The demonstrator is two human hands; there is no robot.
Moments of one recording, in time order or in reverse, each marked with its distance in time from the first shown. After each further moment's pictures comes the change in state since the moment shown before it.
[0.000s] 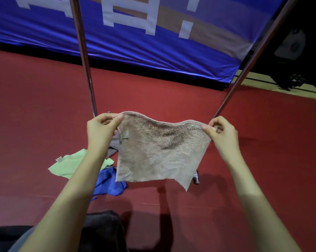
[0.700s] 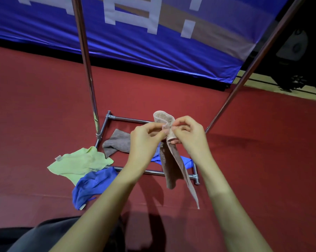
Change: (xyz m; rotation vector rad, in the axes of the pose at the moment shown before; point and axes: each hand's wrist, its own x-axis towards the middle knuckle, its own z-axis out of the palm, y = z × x) left_hand -0.054 0.015 0.069 0.050 -0.276 0.042; right_hand -0.028 -0.067 0.059 0.402 -0.245 0.151
